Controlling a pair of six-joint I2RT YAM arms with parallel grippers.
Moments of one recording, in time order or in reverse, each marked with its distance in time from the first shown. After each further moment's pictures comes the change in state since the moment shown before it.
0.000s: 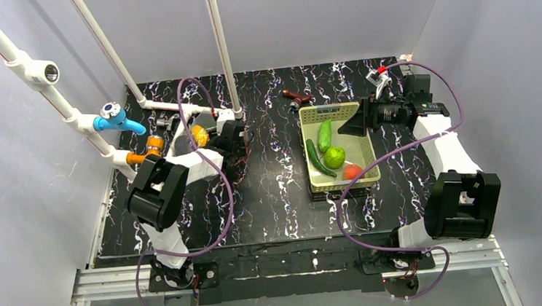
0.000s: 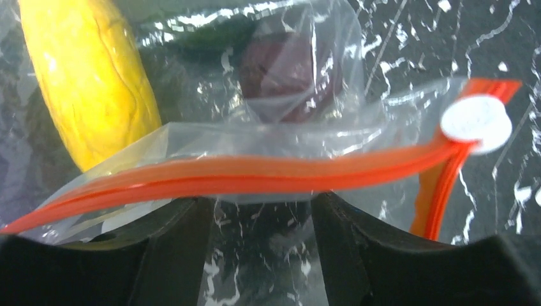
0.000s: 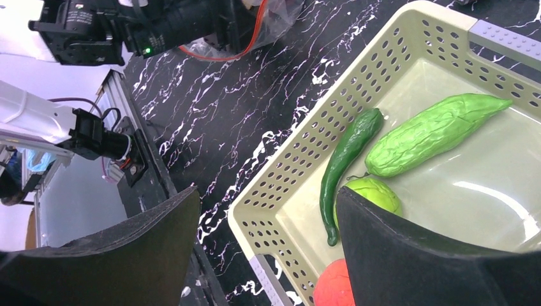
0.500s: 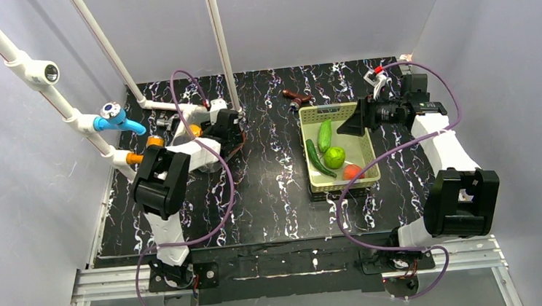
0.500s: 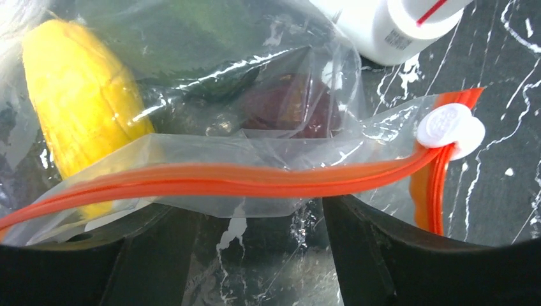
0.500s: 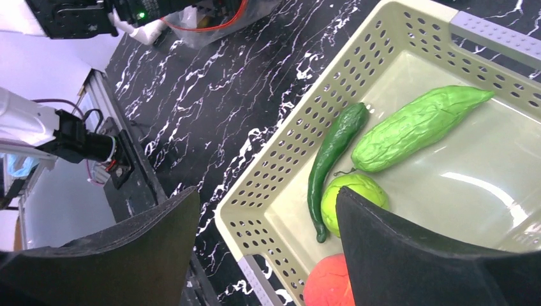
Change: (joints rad) left arm 0.081 0.122 0.142 0.013 -0.006 -0.033; right arm 0.019 0.018 0.008 0.000 0.065 -0.004
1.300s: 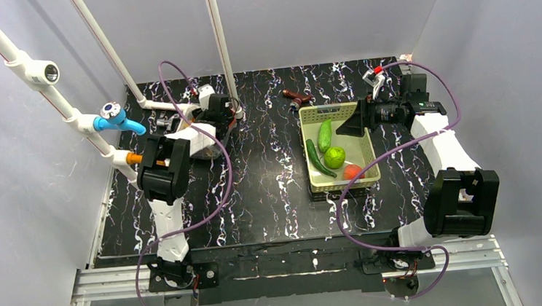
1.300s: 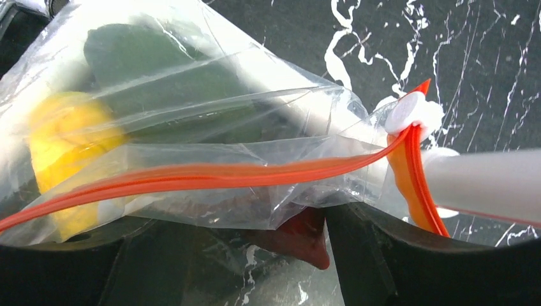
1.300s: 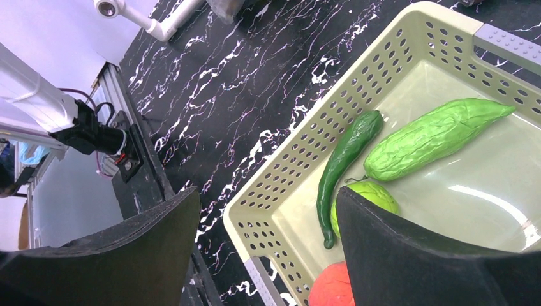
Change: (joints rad) left arm 0.101 0.157 0.226 -0.013 0.003 -0.063; right arm 0.000 0.003 0.001 0.000 -0.054 -0.019
